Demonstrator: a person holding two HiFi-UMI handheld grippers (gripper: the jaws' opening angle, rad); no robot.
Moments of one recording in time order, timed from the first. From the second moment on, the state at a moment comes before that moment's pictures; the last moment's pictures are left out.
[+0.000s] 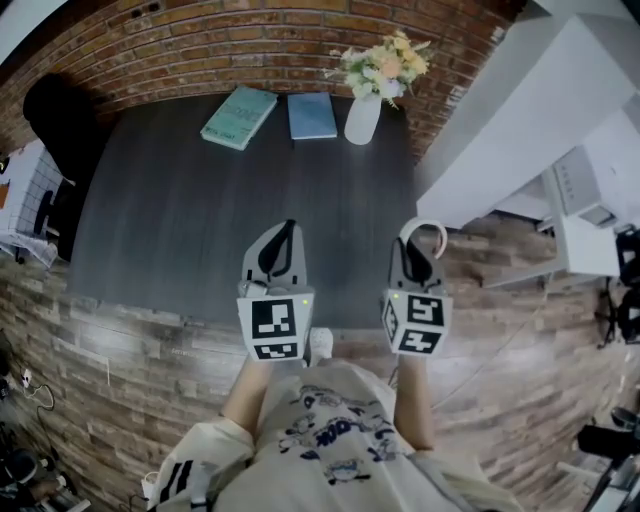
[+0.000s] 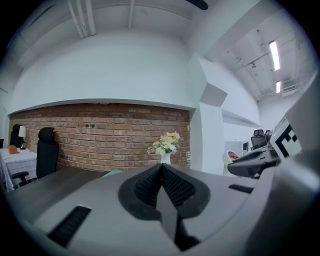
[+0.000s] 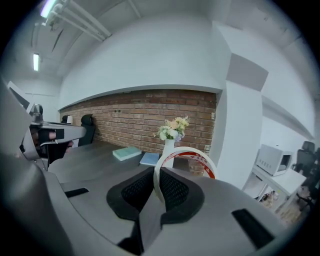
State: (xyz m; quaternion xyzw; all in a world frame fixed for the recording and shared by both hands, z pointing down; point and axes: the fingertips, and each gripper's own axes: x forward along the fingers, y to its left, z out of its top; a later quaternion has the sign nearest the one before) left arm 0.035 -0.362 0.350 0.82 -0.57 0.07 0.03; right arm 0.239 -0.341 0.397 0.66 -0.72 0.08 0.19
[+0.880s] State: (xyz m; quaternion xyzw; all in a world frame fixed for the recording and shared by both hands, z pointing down) left arm 0.026 -0.347 0.327 0.82 -0.57 0.05 0.01; right arm 0.231 -0.327 0.363 0.67 -0.73 0.04 0.13
